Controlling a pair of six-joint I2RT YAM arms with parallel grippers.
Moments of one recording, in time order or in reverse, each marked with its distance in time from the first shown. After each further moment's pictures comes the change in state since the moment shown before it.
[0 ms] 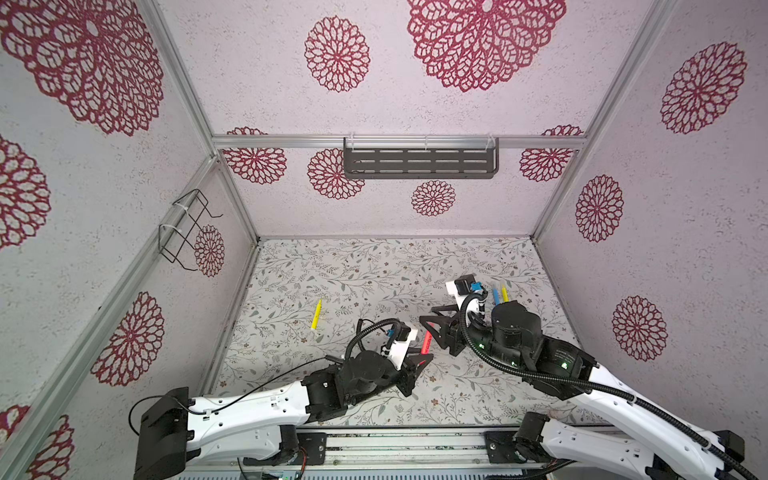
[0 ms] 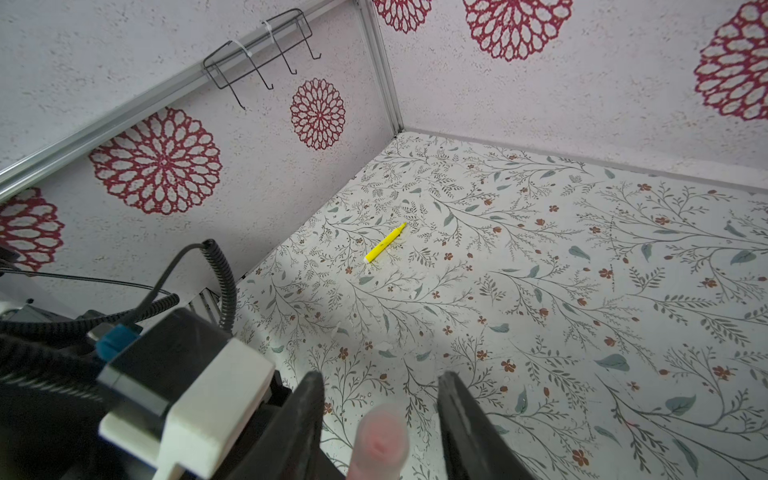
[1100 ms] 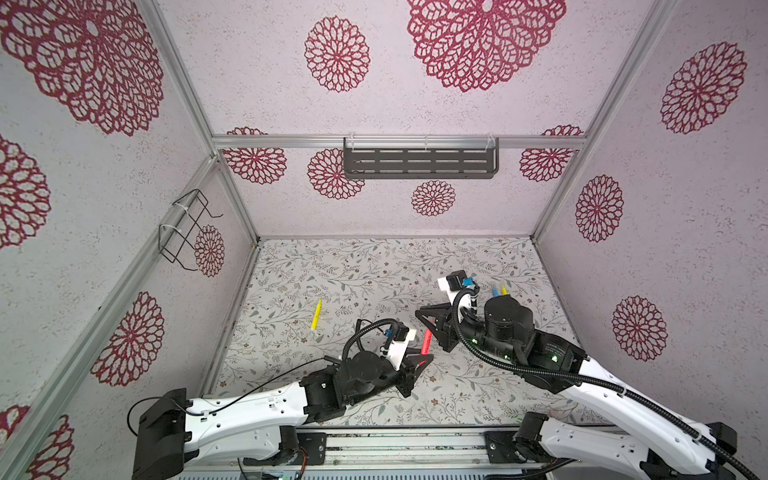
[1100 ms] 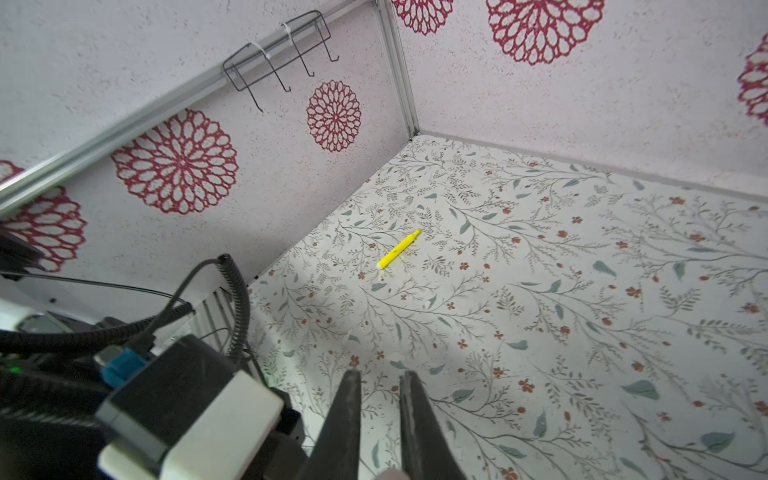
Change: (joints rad) left arm 0.000 -0.015 -0.010 0.022 0.017 -0.017; right arm -0.007 0.045 0.029 0.048 -0.062 -0.007
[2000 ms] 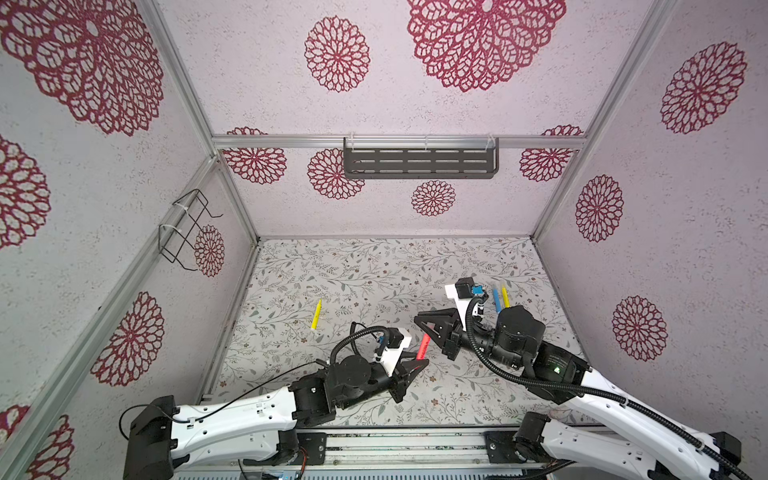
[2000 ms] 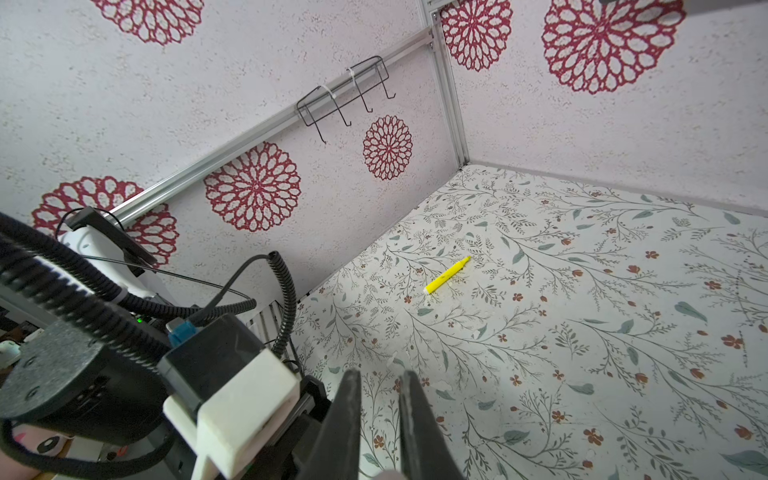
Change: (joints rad) left arm -0.001 -0.098 -0.048 -0.012 0.026 0.100; right arm -0.001 -0.090 -0.147 0.204 -0.111 0.045
